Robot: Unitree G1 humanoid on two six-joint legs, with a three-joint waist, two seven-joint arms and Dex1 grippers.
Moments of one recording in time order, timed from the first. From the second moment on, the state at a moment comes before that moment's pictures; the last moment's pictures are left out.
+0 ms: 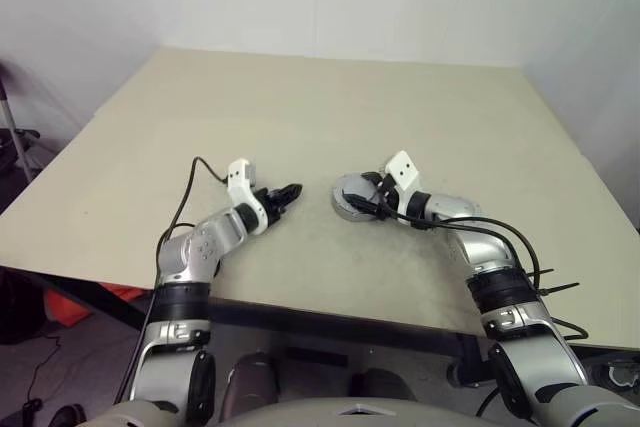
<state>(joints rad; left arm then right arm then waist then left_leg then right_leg) -0.50 0.05 0.22 0.18 -0.66 0.88 -0.34 -0.48 -0.37 0.13 0.33 0.14 0.24 0.78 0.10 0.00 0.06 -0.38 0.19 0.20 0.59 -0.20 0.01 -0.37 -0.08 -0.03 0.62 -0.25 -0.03</state>
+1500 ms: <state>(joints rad) -0.71 -0.03 0.31 0.57 -0.71 1.01 -0.31 -0.47 -0.34 0.13 0.23 0.15 0.35 0.76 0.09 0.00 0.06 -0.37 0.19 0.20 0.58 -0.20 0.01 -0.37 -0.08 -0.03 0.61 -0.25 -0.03</state>
